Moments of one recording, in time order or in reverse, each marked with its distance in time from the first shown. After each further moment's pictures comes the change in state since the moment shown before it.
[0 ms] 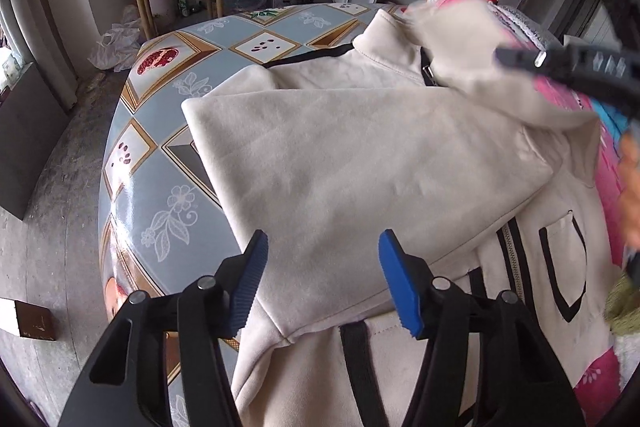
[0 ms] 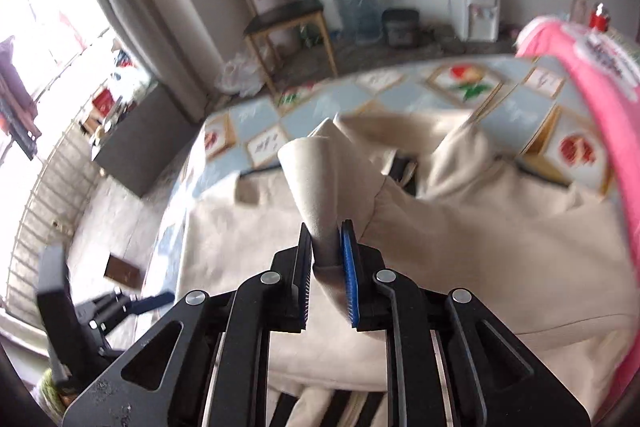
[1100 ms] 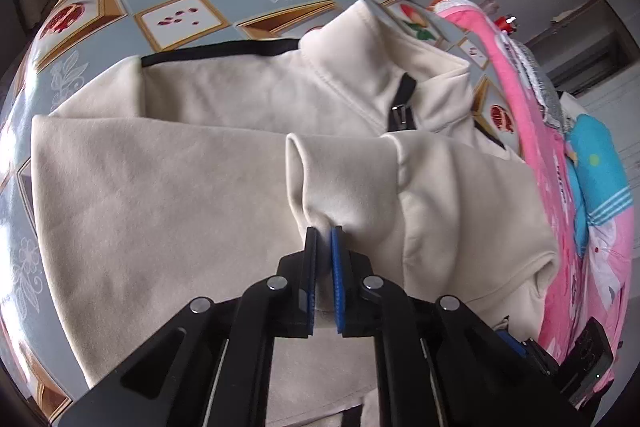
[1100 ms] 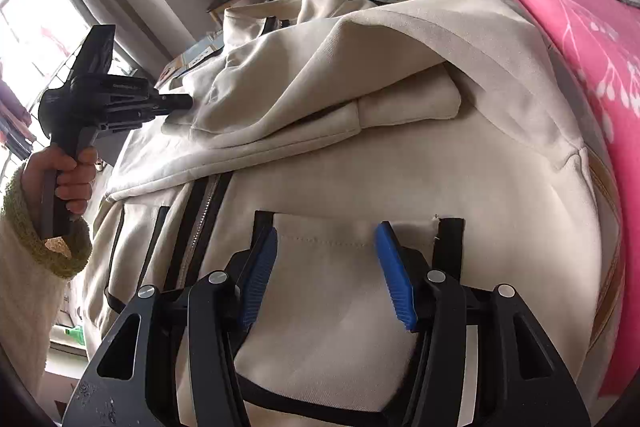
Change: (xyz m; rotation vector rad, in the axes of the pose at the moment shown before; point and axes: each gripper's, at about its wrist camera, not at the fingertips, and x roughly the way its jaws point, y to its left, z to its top) left arm 0.085 -0.037 0.089 -0.240 0.132 -0.218; right arm -0.053 -0.115 -0.159 0.127 0.006 -0.027
